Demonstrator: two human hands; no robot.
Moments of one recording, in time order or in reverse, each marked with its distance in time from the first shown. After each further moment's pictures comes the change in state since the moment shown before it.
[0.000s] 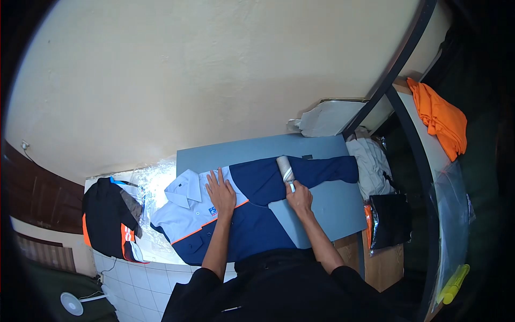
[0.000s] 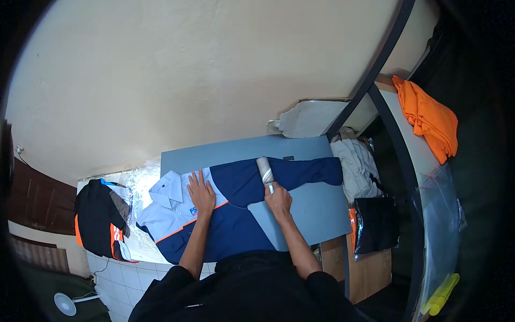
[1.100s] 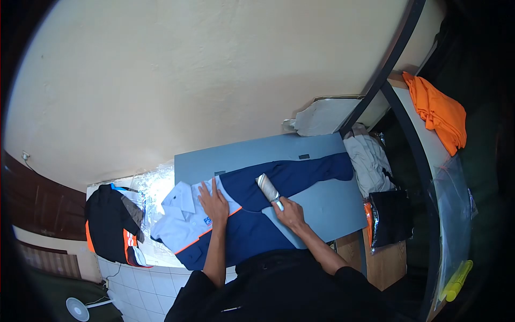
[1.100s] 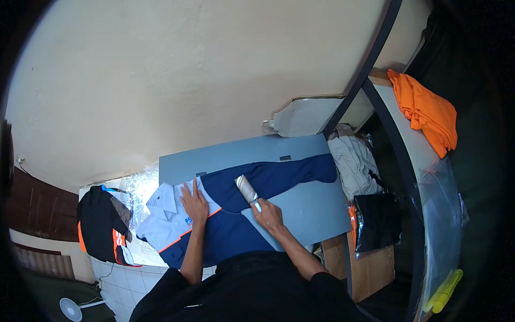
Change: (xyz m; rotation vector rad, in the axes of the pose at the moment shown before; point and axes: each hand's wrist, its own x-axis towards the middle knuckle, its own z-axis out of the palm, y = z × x) left_hand -0.019 -0.023 -0.009 0.046 0.050 -0.014; right_hand -0.048 0.005 0.006 0.079 -0.195 -0.231
